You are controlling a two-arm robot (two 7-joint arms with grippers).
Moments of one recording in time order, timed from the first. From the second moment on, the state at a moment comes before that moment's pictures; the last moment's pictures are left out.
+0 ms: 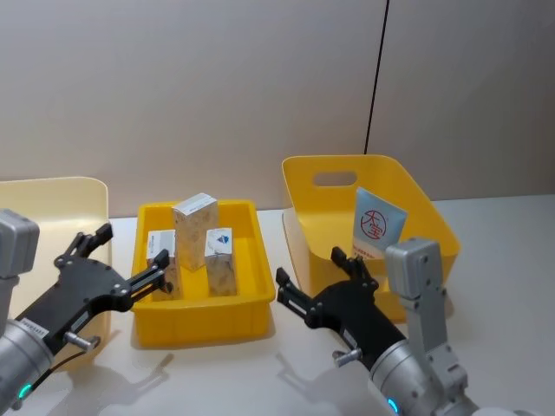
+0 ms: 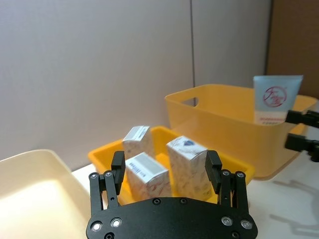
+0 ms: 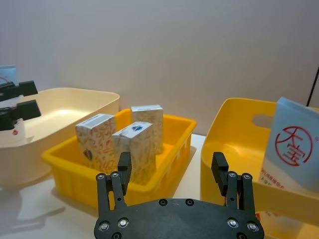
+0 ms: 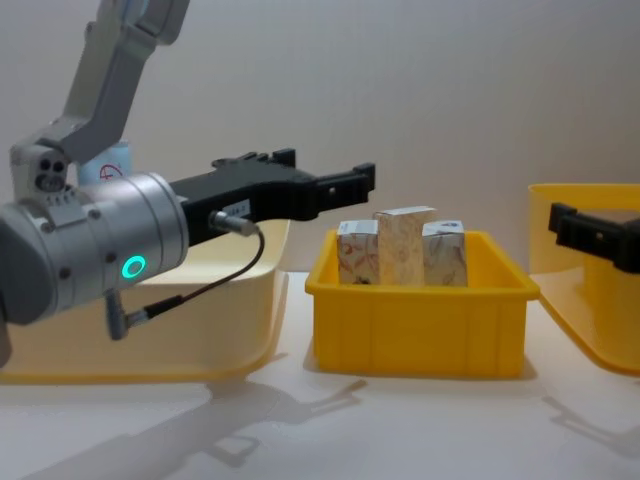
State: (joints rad) left arm -0.39 0.31 0.45 -1.48 -0.40 -0.03 -0.34; right arm 0.00 0.32 -0.22 -1.76 0.27 0.04 0.06
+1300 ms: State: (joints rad) left arm -0.24 0.38 0.45 -1.63 -0.20 0.01 -0.01; right arm 0.05 0.32 -0.24 -1.71 0.29 0.04 0.11
